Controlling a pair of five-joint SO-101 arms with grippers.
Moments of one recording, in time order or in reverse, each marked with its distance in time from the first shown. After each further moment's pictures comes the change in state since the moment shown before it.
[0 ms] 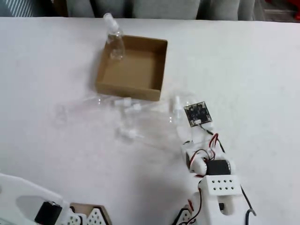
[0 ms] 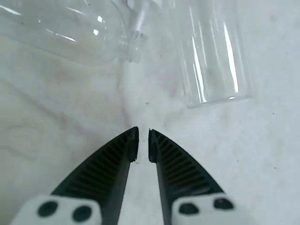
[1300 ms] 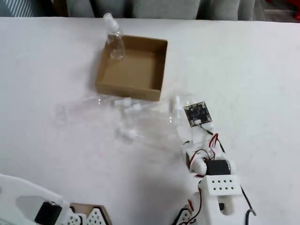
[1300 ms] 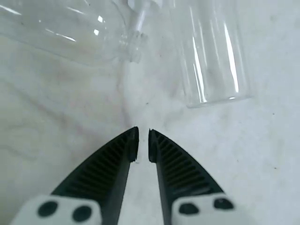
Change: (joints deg) left arm -0.4 0.2 0.9 0.1 -7.3; right arm 0.0 0.0 0.0 0.0 0.0
